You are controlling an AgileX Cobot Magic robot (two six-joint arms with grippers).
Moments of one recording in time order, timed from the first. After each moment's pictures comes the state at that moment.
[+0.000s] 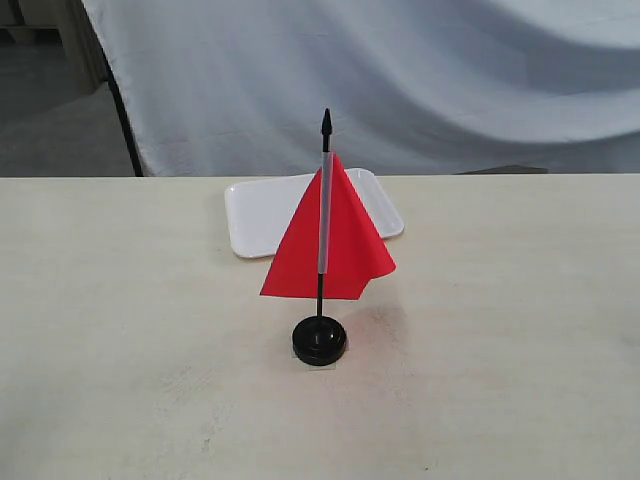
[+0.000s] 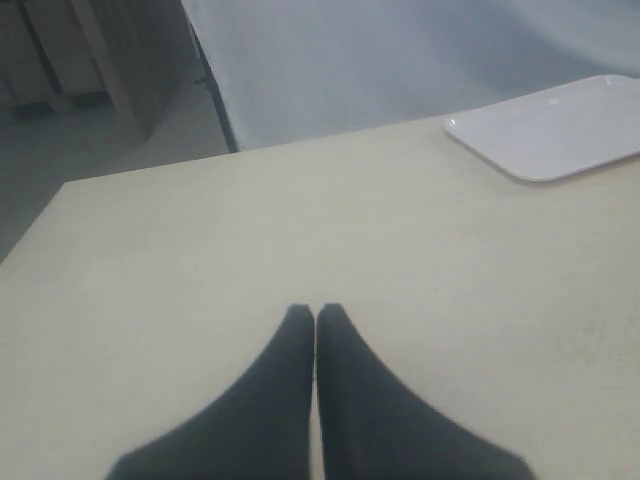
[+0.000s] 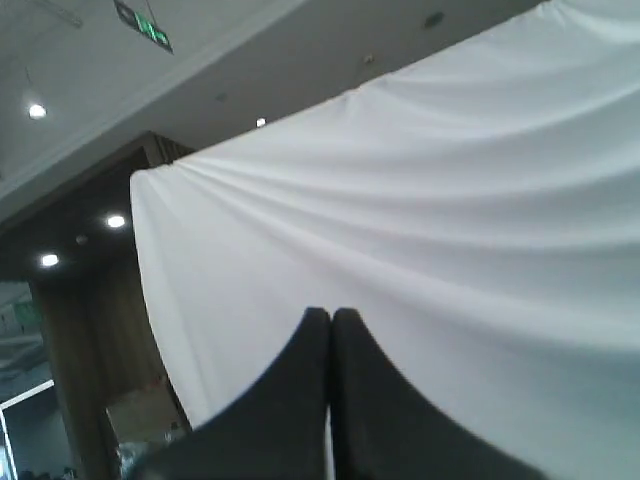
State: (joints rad) left arm -0.08 0.00 0.00 0.15 0.32 0.01; right arm 0.10 0.18 -0.04 0.02 -0.60 0.48
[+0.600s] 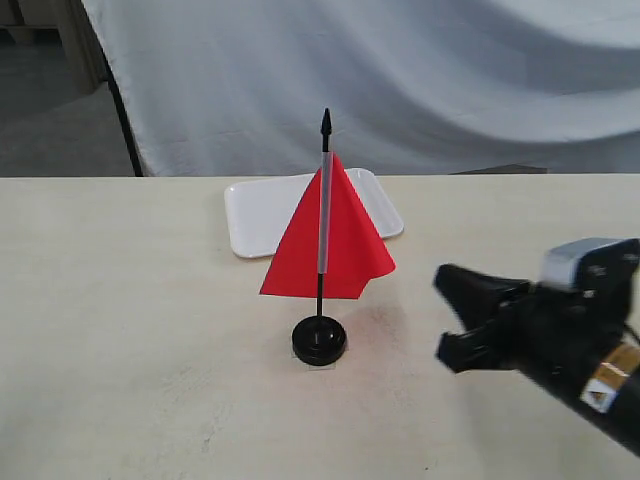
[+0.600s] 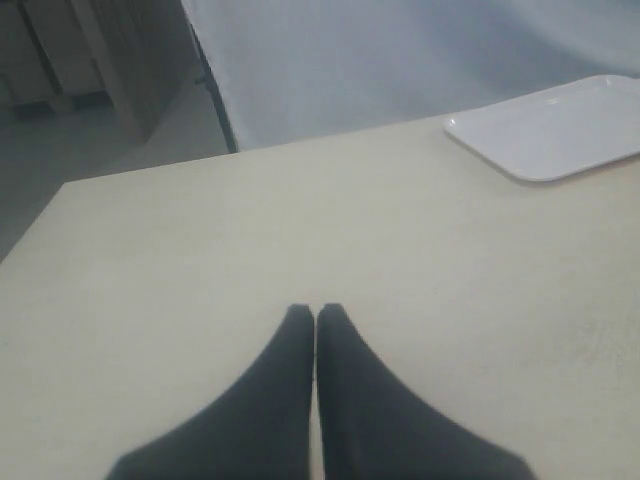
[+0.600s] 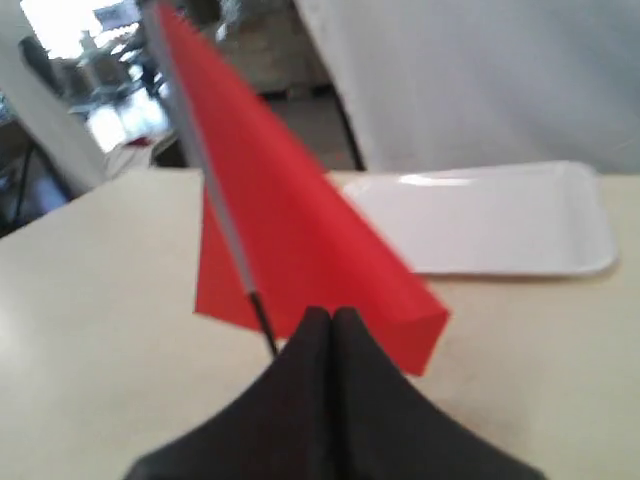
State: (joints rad) left arm -0.08 0.00 0.00 0.15 0.32 0.01; right arm 0.28 1.66 -0.26 -0.41 -1.19 0.37
